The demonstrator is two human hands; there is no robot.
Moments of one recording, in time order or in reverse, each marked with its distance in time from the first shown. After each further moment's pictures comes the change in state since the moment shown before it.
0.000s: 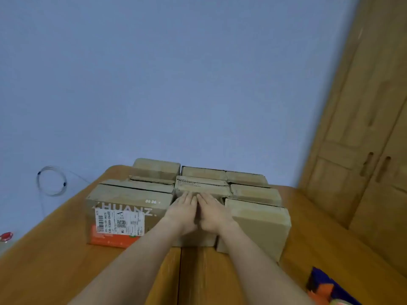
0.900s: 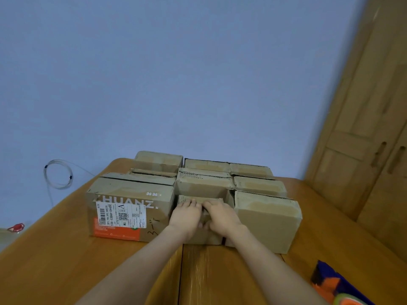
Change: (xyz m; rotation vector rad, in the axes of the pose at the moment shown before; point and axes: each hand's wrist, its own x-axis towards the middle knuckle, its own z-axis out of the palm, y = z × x) left_hand -0.005 0.015 0.025 0.048 0.065 -0.033; right_hand -0.020 0.011 0.005 0.003 -0.023 -0.036
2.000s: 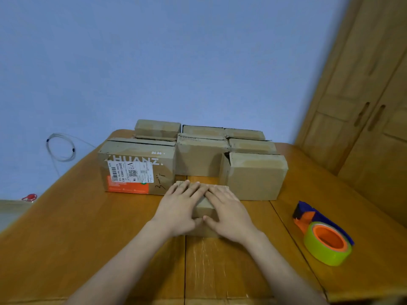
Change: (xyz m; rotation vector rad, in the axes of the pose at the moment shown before) left_hand -0.140 0.007 -0.016 -0.045 0.044 0.199; right_hand -0.144 -0.049 0.020 0.087 0.224 -0.082
